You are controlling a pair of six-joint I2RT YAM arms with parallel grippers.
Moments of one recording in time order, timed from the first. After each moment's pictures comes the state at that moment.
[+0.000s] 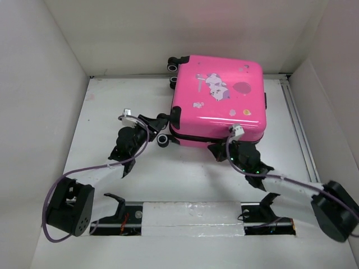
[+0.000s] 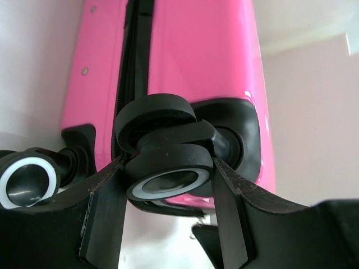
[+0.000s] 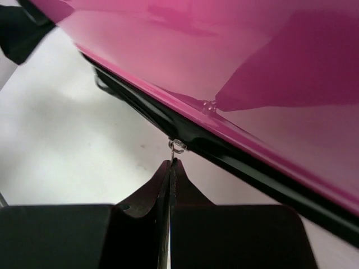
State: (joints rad) left arm -0.36 1.17 0.40 0.66 0.12 -1.18; right arm 0.63 0.98 0.25 0.54 -0.04 0.45
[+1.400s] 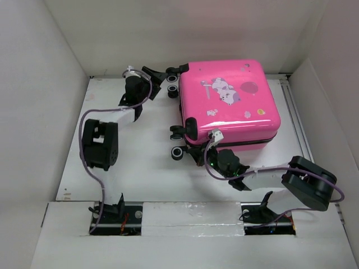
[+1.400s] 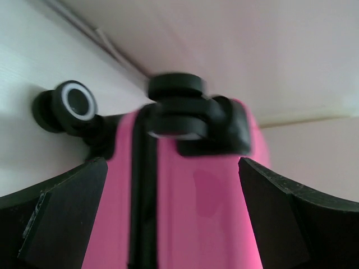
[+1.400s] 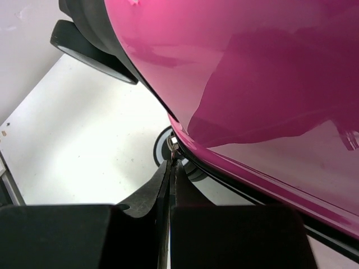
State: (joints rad) left arm -0.22 1.84 1.21 0.50 0.18 -1.16; right arm 0.96 1.41 0.37 0.92 0.18 0.47
